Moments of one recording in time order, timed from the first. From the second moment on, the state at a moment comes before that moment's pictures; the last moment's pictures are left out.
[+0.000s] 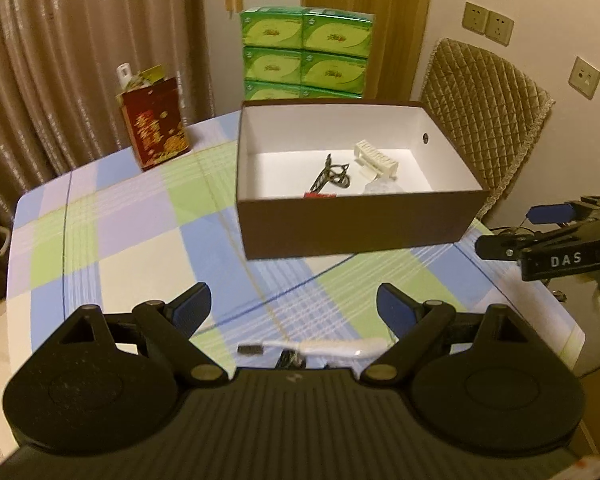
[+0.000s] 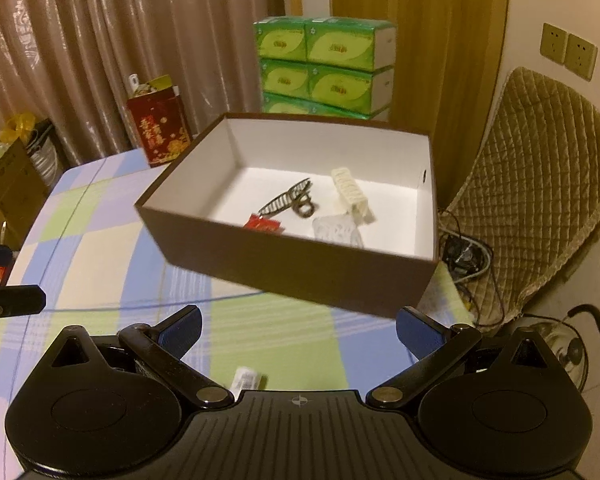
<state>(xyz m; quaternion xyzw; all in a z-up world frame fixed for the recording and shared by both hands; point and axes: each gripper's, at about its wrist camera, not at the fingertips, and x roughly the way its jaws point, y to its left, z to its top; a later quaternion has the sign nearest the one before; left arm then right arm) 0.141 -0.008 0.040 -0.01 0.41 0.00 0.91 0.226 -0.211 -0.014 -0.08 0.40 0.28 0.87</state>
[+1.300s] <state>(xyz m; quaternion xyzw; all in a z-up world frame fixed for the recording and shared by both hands) 0.061 -0.049 -0.060 0.00 0.47 -0.05 0.88 0.154 -0.254 -0.098 -0.08 0.48 0.31 0.82</state>
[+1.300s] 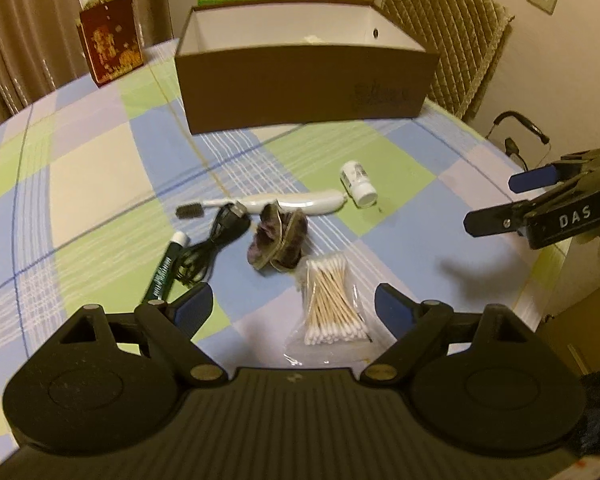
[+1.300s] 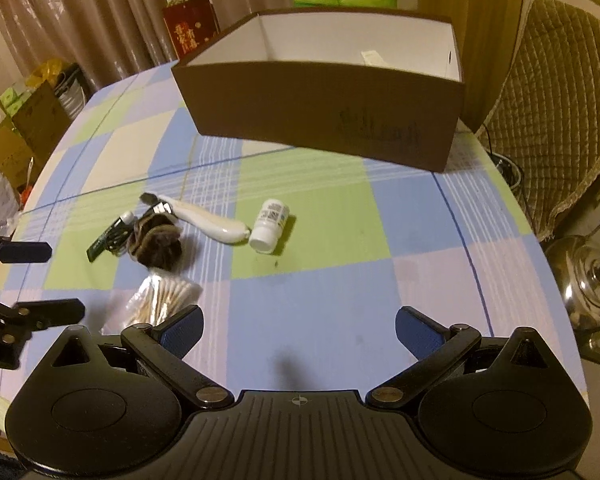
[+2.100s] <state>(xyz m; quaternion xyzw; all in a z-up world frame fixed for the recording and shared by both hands) 0.105 -0.078 -0.115 0.00 0.51 -0.05 0.86 0.177 -0.265 -0.123 -0.09 0.49 0.31 0.81</state>
